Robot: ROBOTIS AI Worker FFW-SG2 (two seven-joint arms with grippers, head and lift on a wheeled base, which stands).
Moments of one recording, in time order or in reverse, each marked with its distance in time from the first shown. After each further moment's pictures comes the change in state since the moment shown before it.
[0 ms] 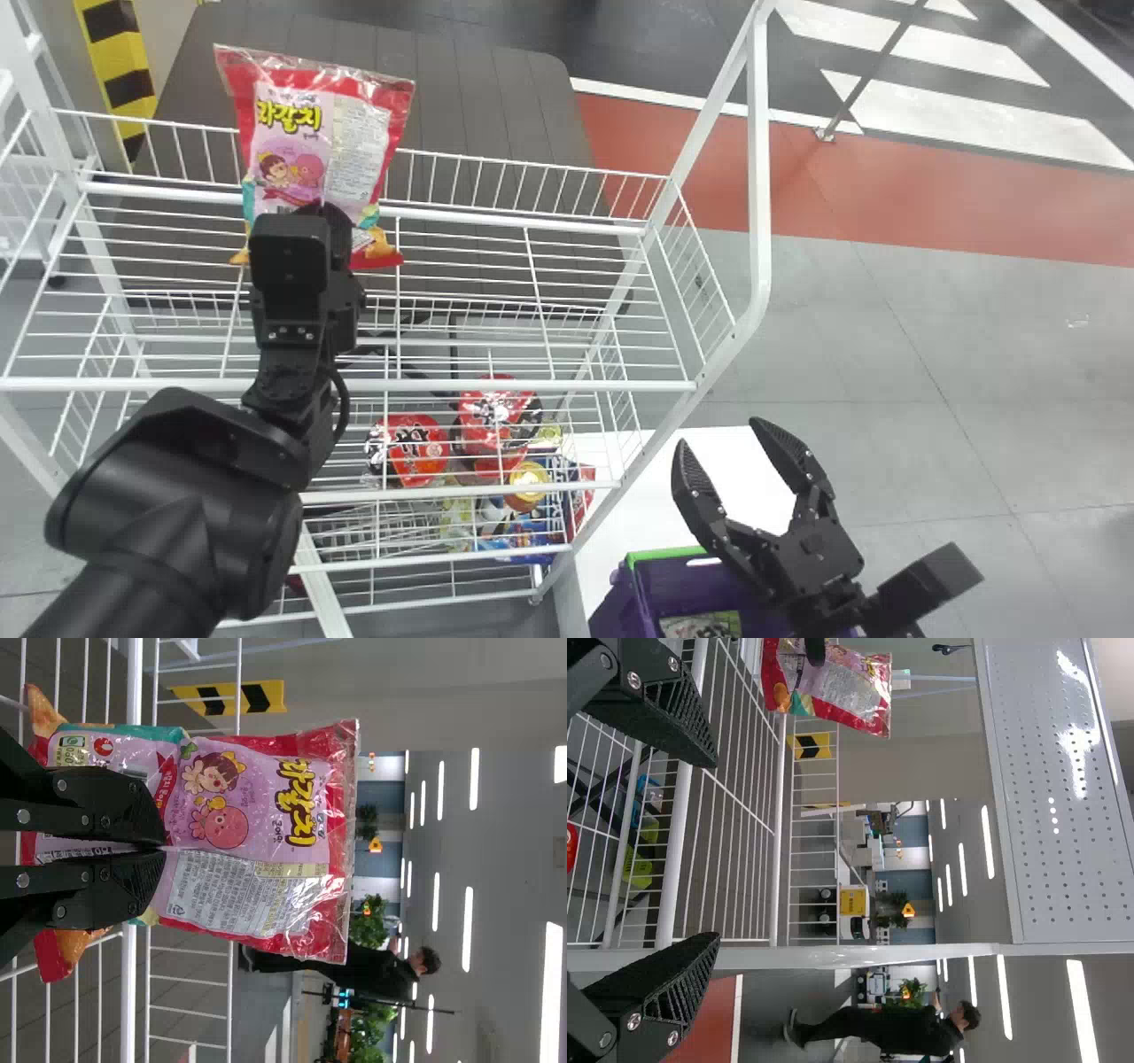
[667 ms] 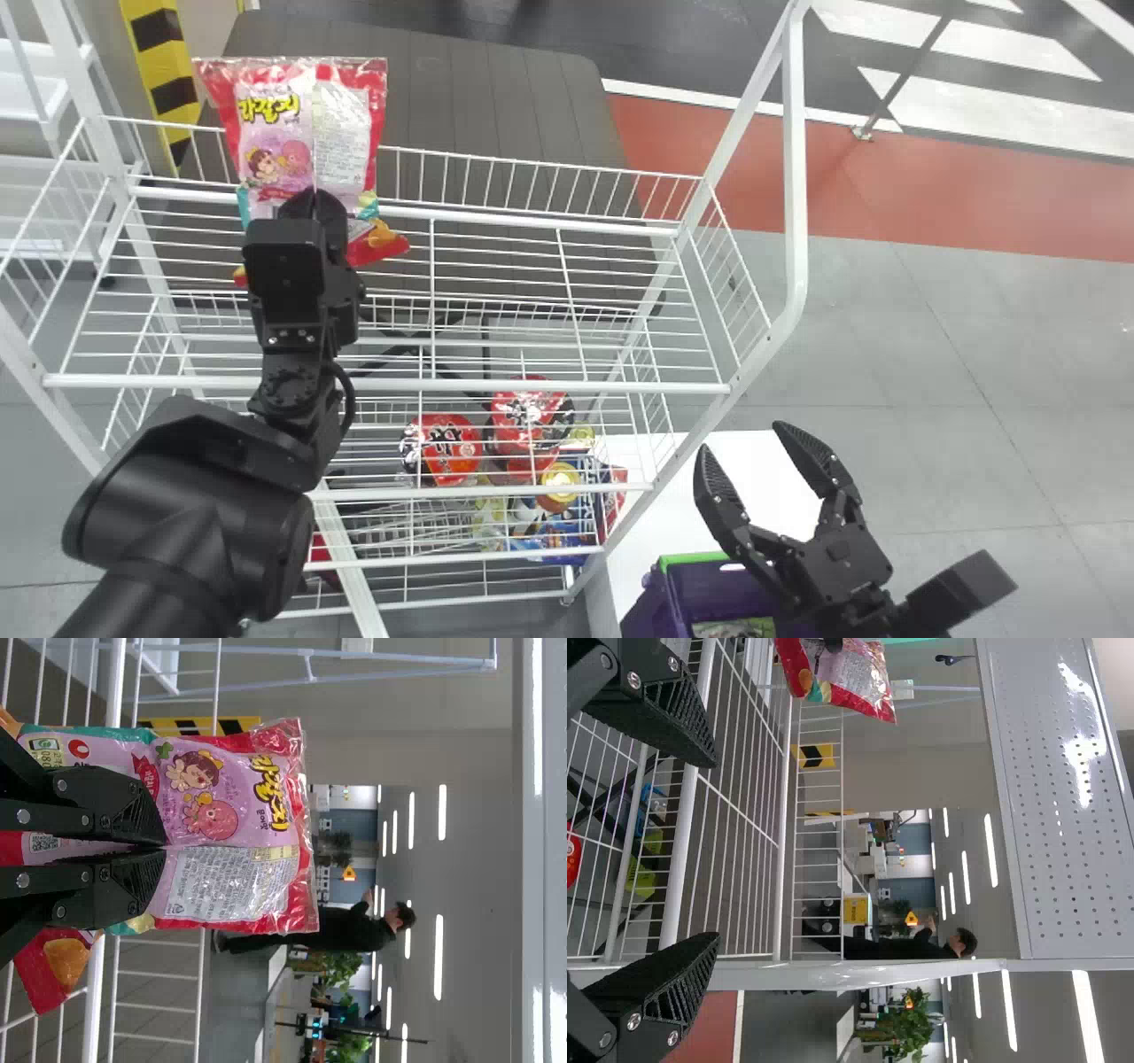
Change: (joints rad) left arm 0.038 0.000 0.083 -0.026 -0.070 -0.056 -0.002; right arm -0.001 0.000 0.018 0.001 0.014 0.000 0.000
